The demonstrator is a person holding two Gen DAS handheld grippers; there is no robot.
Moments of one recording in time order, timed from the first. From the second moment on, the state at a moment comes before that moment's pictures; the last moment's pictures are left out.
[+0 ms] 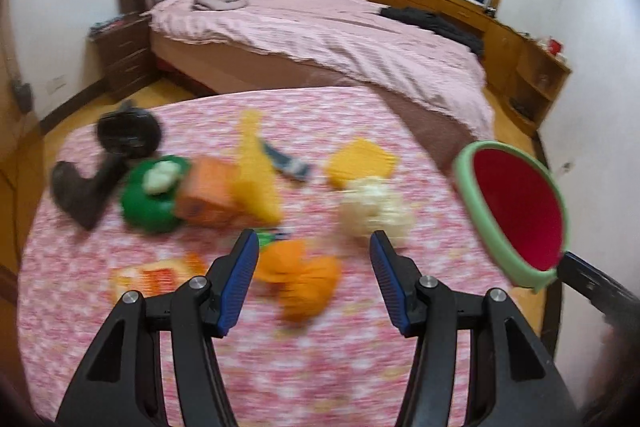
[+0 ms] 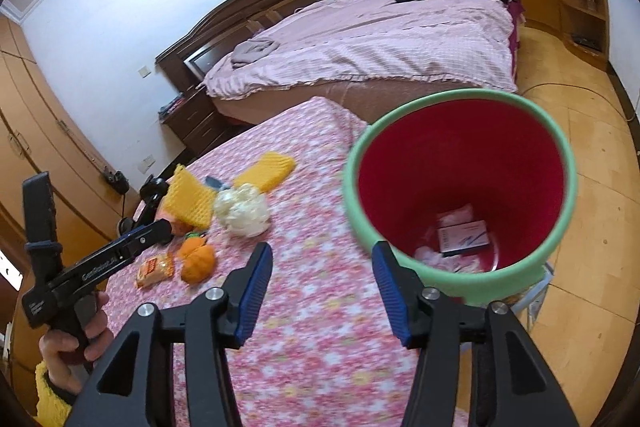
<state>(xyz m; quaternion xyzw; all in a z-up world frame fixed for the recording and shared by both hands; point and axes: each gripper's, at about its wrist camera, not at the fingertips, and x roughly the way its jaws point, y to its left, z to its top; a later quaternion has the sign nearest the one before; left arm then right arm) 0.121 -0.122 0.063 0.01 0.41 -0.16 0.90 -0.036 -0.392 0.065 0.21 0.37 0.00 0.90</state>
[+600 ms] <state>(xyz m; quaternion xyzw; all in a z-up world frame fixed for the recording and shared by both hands) 0.169 -0.002 0.017 0.01 0.43 -0.03 0.90 -0.022 -0.341 0.033 0.21 0.41 0.00 0.88</state>
